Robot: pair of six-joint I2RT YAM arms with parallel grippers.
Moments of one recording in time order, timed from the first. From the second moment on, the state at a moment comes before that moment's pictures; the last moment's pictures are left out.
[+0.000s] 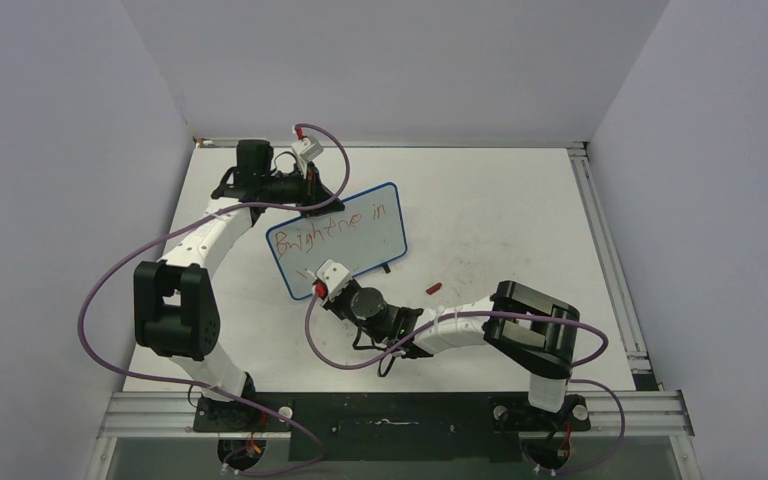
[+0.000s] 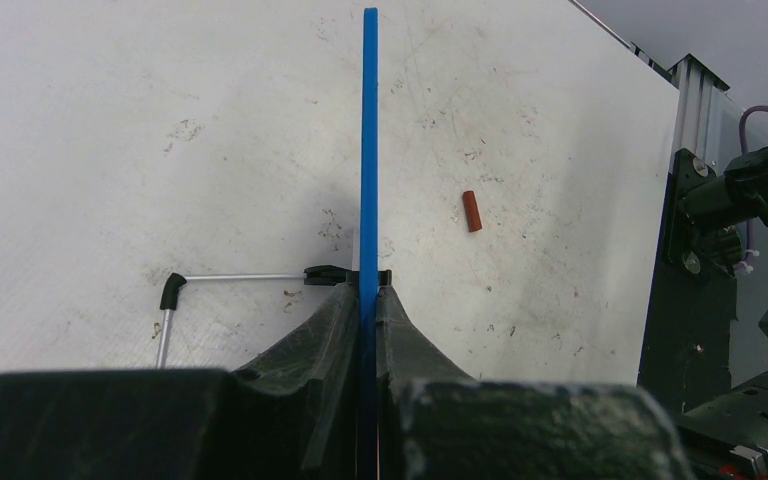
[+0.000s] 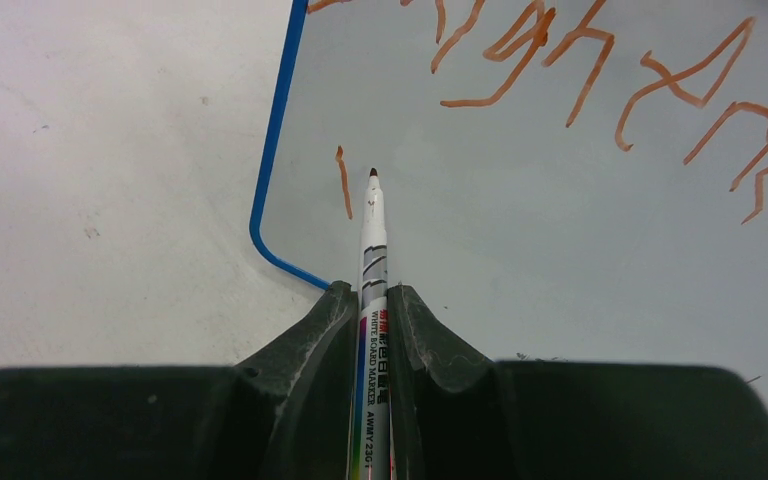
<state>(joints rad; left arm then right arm) -0.16 1.67 1.30 -0.28 1.01 0.14 1.20 1.82 0.88 0.75 0.36 -0.13</state>
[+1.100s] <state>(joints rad) -0.16 1.67 1.30 -0.28 1.01 0.14 1.21 1.88 0.89 0.69 0.36 -0.07</state>
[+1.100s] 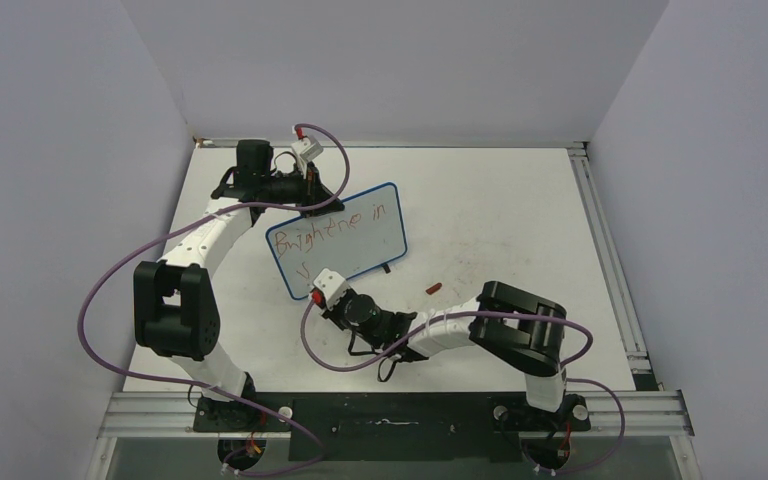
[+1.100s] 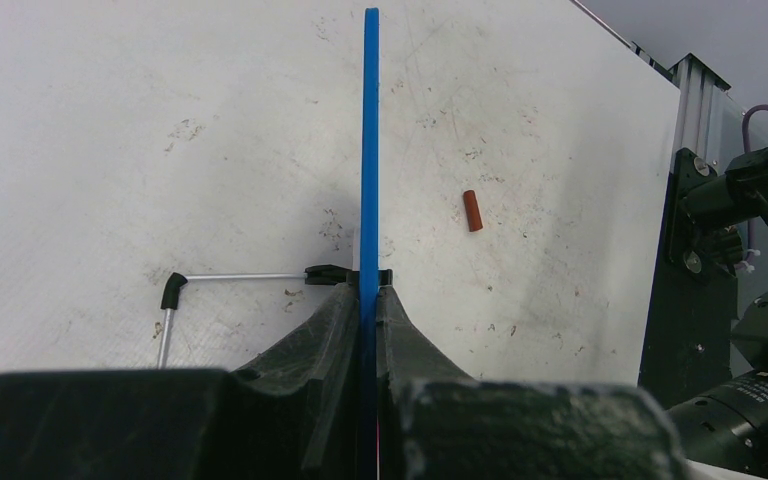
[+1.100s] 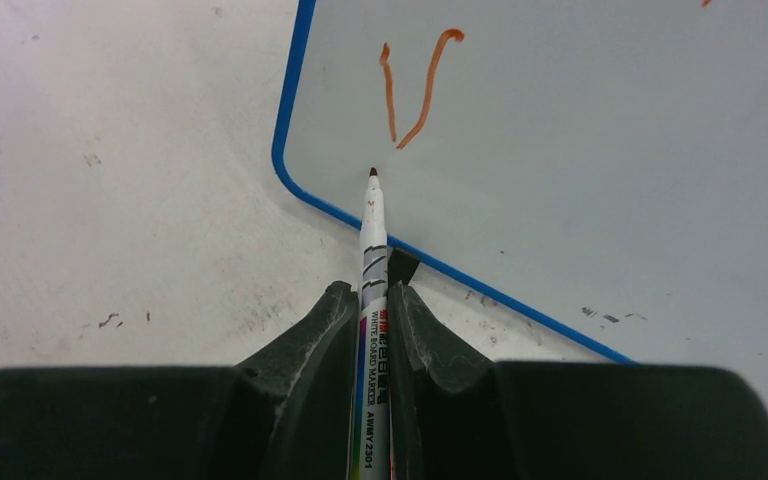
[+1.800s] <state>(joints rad) -0.16 1.67 1.30 -0.28 1.01 0.14 1.25 1.92 0.90 0.66 0.34 -0.07</state>
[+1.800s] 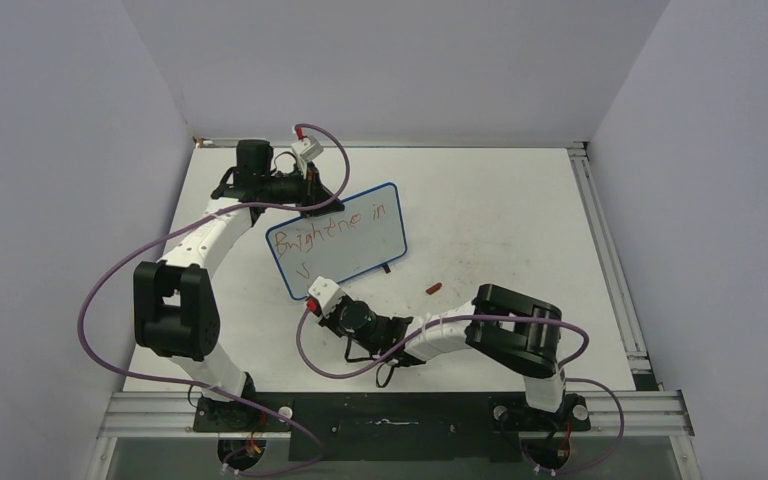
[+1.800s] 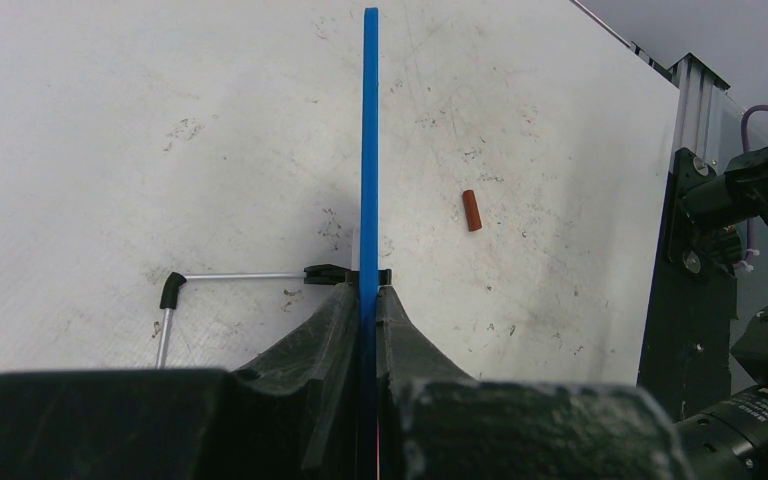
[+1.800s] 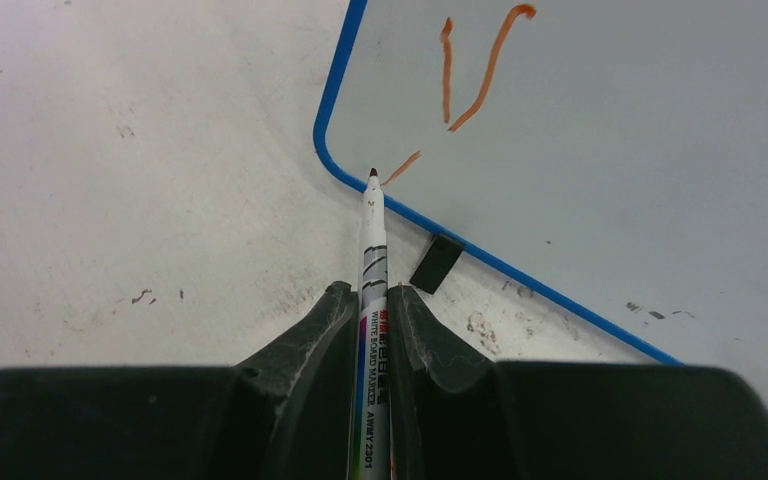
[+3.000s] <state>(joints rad) -0.16 1.67 1.30 -0.28 1.01 0.14 1.22 1.88 0.91 0.69 0.40 -0.09</state>
